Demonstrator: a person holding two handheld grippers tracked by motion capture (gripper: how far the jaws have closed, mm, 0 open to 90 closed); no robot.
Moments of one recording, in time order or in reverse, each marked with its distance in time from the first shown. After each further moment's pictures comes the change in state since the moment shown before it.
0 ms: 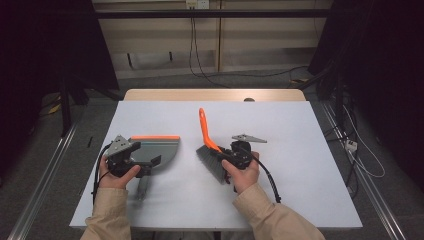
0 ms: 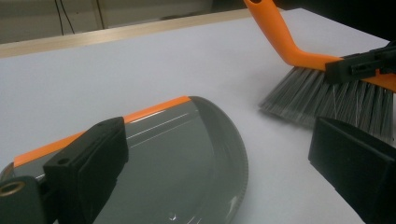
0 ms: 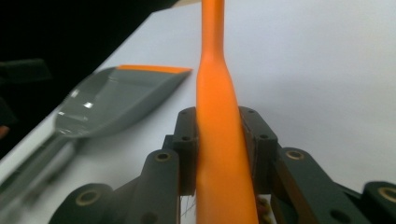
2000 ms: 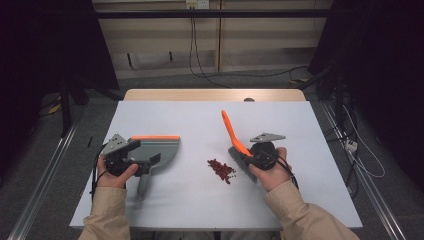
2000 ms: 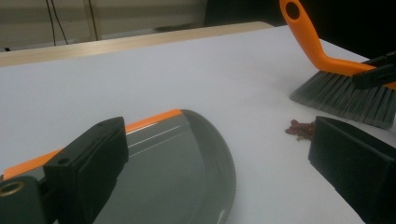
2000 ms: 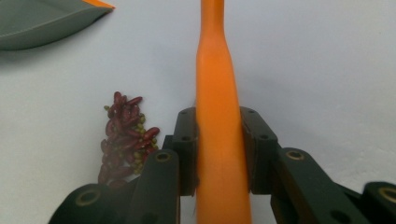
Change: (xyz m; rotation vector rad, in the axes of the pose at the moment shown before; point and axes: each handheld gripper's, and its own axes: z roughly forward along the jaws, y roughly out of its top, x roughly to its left) left arm 0.000 0.006 -0.005 -0.044 -0.034 -0.024; right arm -0.021 0.017 -0.066 0.206 -0.280 -0.292
